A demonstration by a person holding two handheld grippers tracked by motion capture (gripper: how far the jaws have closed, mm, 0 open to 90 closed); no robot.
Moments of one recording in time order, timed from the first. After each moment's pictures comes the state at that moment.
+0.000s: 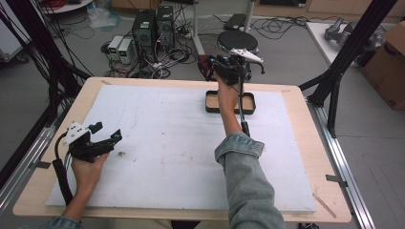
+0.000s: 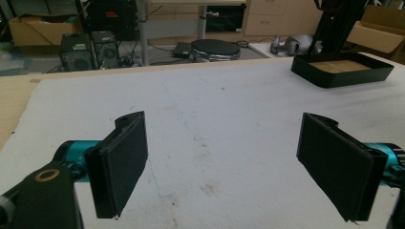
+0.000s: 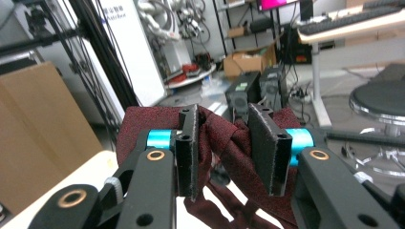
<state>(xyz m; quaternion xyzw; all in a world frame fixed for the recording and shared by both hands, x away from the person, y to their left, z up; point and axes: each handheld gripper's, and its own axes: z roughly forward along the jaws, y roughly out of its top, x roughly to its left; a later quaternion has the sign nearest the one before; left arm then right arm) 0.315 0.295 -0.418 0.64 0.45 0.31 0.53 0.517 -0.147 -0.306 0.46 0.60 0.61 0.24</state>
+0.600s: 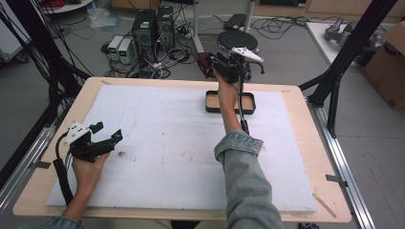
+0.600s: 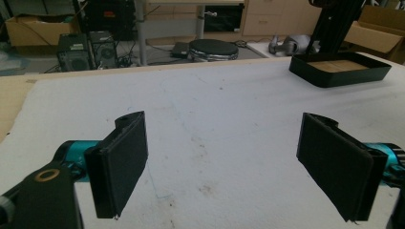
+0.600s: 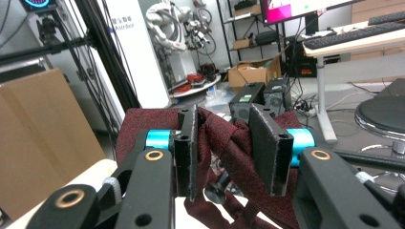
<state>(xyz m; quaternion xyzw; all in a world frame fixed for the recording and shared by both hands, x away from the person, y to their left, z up) 0.316 0.293 -0.418 0.64 0.45 0.31 0.54 0.526 -0.148 -0.309 0.44 0.59 0.63 0.24</state>
